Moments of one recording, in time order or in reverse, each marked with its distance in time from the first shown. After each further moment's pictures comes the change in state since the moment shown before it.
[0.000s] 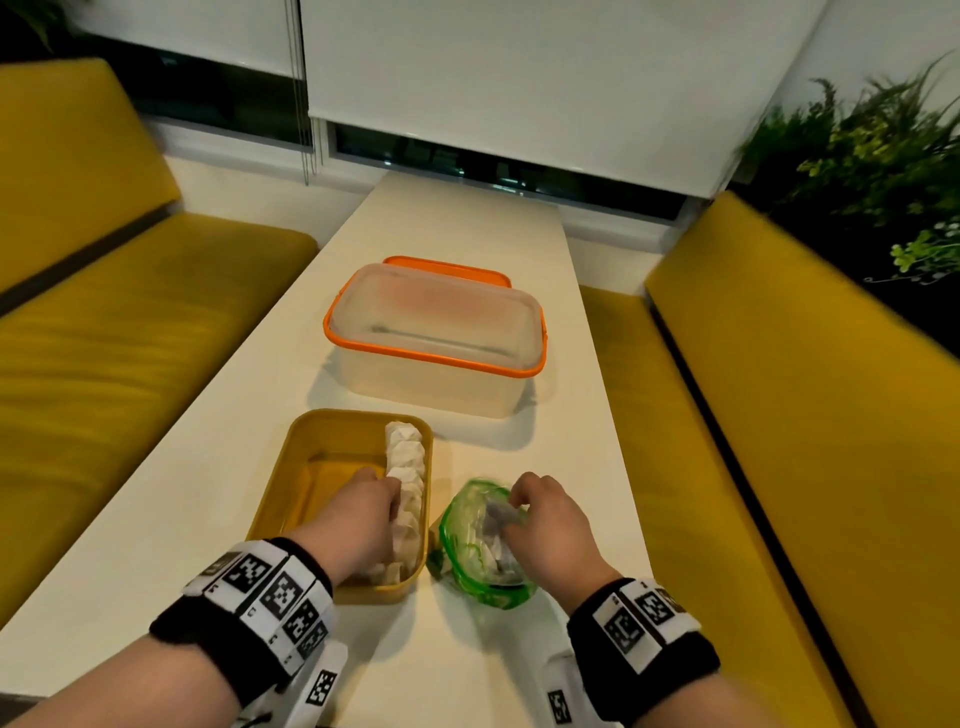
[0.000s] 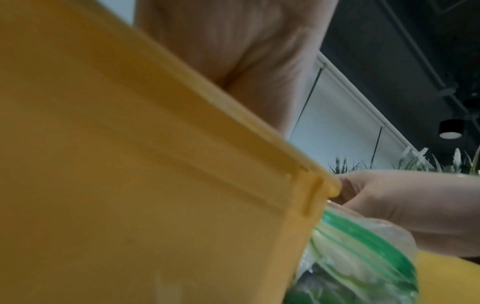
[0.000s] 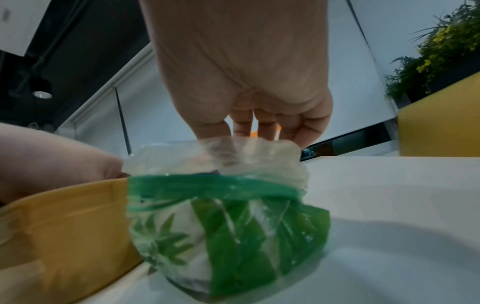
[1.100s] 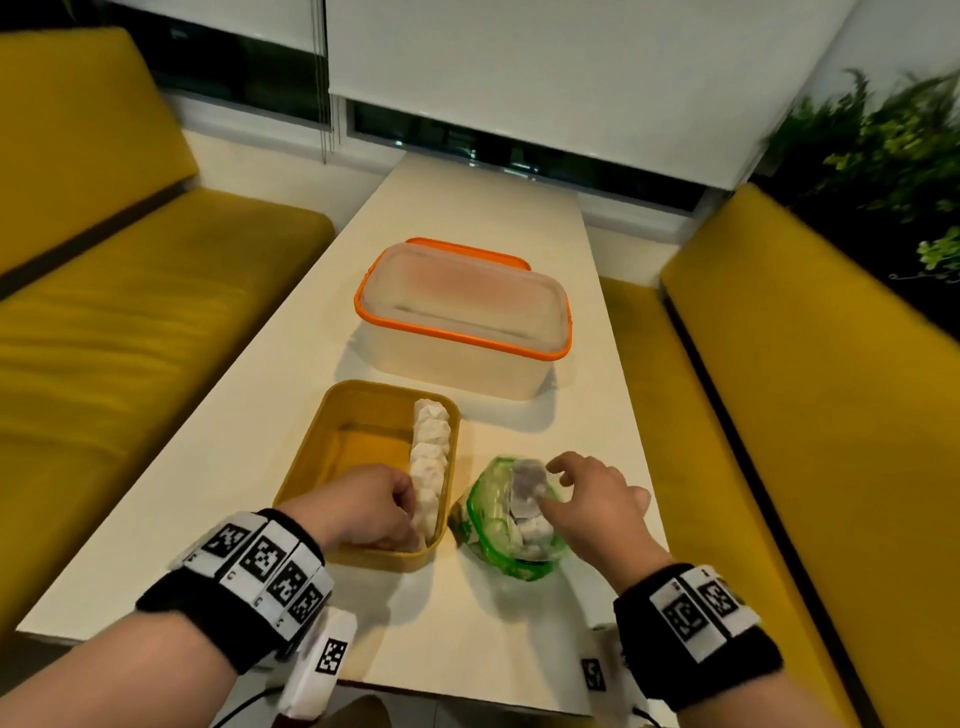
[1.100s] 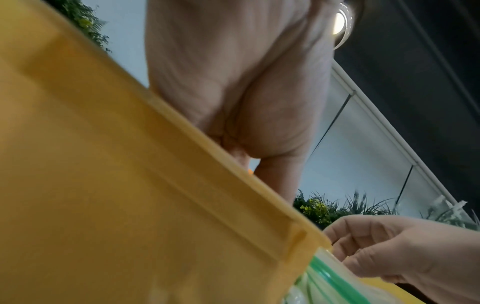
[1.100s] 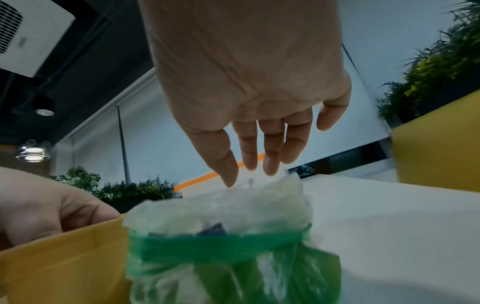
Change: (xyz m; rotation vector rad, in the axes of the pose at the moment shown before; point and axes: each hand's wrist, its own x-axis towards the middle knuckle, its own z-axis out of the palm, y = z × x) left_hand -0.014 -0.031 -0.007 -0.327 -0.163 -0.007; right_hand -0.018 -0.010 -0.022 -0.149 0.071 0.084
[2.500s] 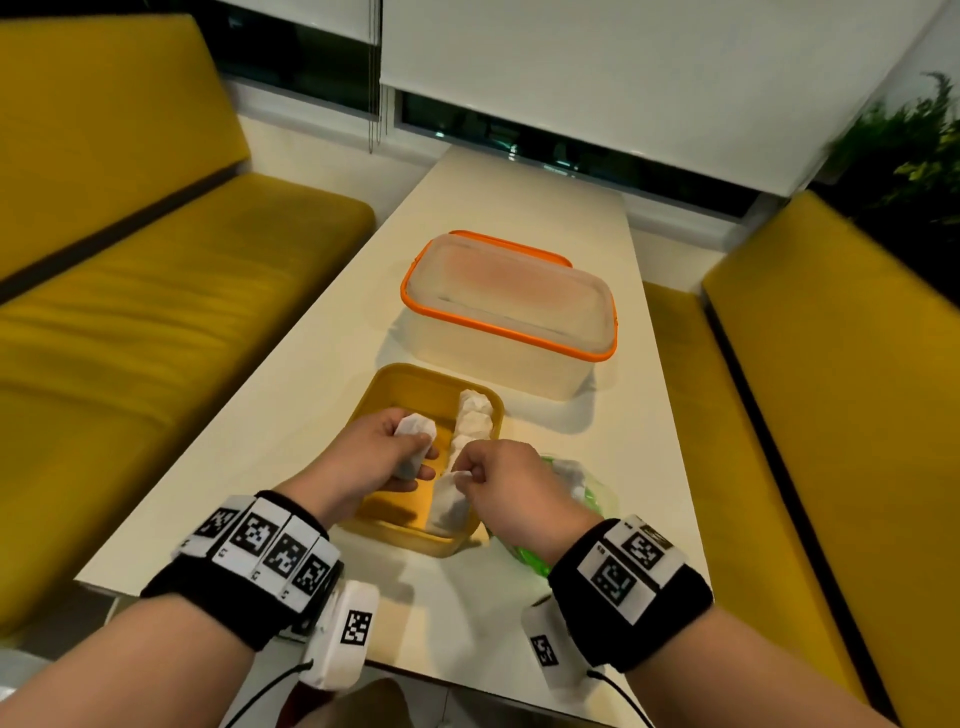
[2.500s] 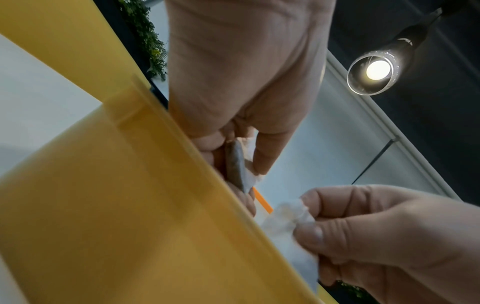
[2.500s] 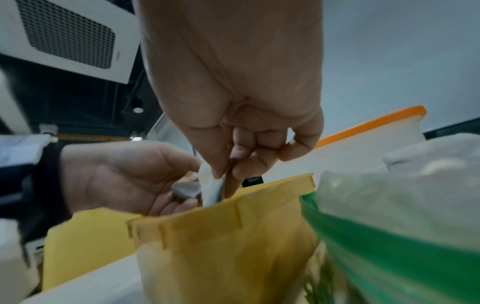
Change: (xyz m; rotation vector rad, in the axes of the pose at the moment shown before) left_hand -0.009 -0.014 -0.020 -0.842 0.224 0.087; right_hand -0.003 -0.100 0.018 0.141 -0.239 -0.371
